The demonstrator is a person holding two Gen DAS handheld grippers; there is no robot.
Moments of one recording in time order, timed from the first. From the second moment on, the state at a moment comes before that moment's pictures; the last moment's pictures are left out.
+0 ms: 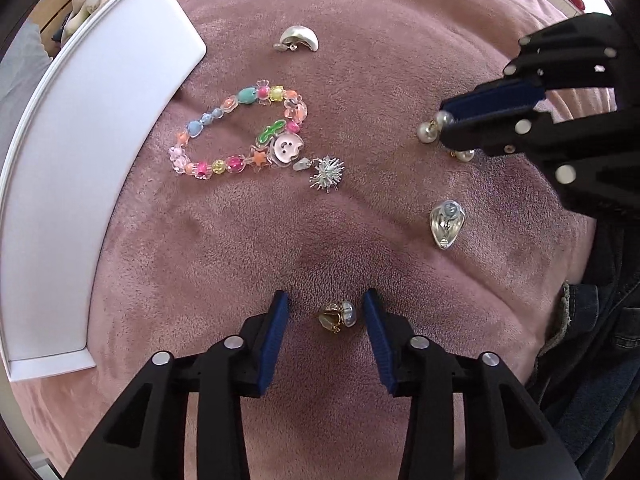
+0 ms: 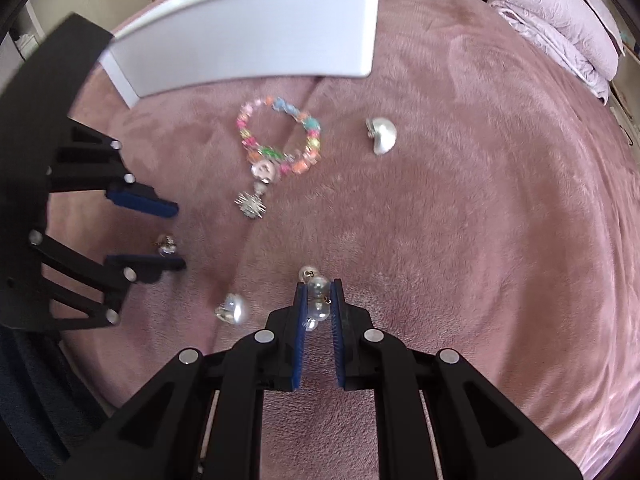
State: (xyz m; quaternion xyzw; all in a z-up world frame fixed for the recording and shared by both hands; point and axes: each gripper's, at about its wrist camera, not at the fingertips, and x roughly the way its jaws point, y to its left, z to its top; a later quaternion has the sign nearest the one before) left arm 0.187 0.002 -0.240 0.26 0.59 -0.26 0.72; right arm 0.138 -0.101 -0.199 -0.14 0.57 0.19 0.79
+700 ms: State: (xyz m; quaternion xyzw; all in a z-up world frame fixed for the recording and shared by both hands) left arm 0.169 -0.003 -0.219 0.27 0.57 -0.25 0.74; right arm 0.140 -0.107 -0.187 -0.13 0.57 0.19 0.79
